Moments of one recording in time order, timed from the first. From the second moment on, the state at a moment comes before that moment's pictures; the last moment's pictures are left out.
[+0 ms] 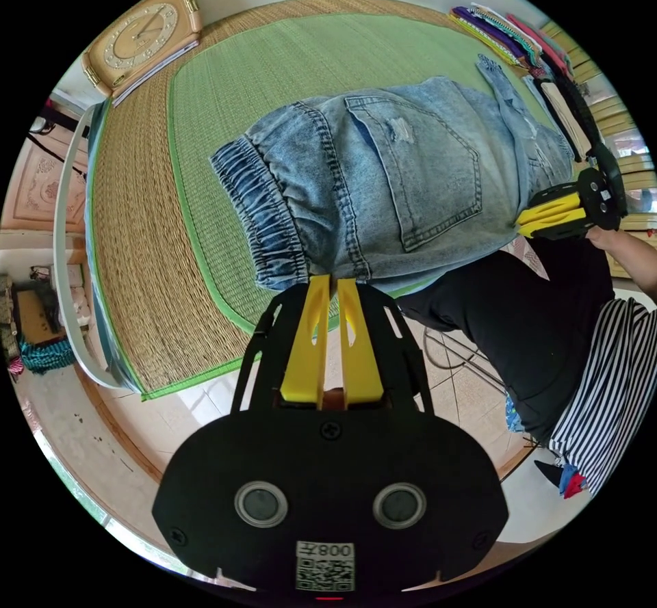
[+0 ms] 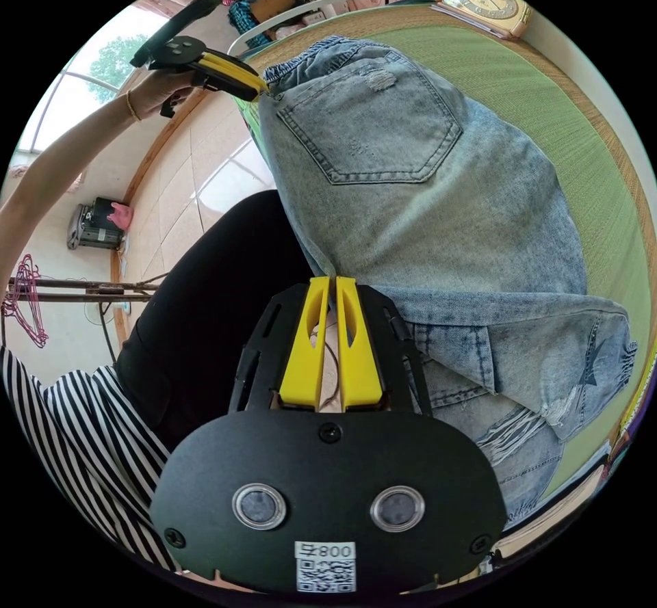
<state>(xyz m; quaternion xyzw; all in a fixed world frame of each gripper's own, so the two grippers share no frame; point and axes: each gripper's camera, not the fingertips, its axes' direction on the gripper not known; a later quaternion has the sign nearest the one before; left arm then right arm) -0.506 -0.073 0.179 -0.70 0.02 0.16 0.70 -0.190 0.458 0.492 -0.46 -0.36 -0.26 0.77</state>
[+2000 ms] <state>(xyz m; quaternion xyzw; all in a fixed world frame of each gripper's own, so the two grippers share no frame) -0.379 0.210 0.332 -0.63 0.26 -0.01 0.73 0.155 0.336 0.691 -0.48 -0.21 0.08 0.85</state>
